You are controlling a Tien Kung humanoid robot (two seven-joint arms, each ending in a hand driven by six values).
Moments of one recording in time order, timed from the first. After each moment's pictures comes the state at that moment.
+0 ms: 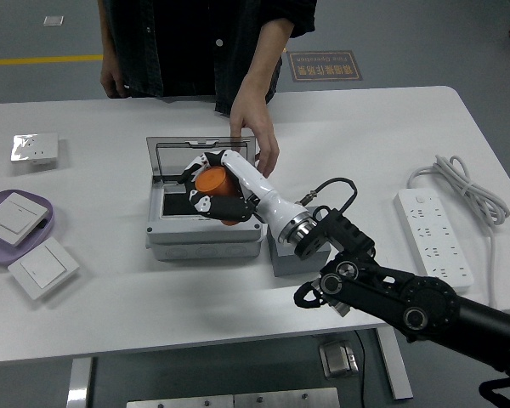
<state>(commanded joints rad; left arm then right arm) 0.01 0.31 -0.02 -0.30 -0.14 0.07 0.00 0.66 -0.15 0.45 1.44 -1.19 -0.38 -0.04</state>
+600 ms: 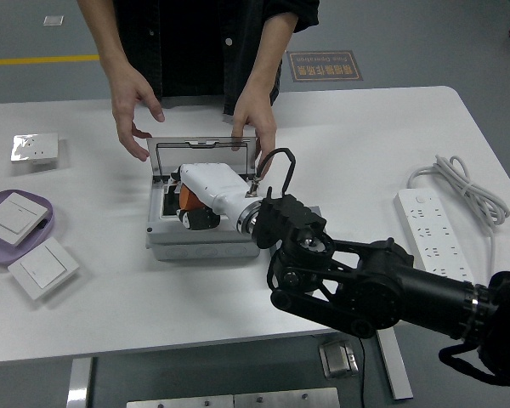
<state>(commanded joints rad) 0.00 0.32 0.00 -0.31 -0.14 0.07 0.00 0.82 -0.02 0.37 1.26 -1.84 -0.21 -0.46</state>
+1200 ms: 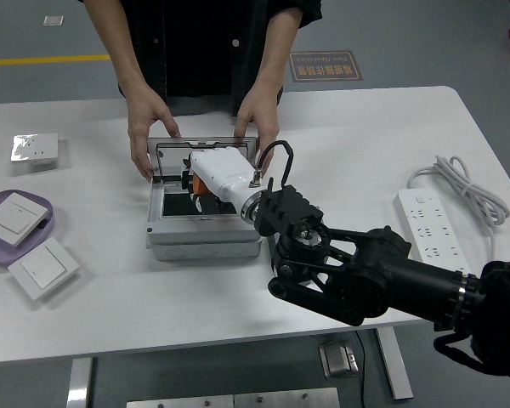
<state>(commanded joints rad) -0.01 0.32 0.00 -0.30 -0.15 0.07 0.00 0.84 0.00 0.34 1.14 -1.86 -0.26 -0.42</state>
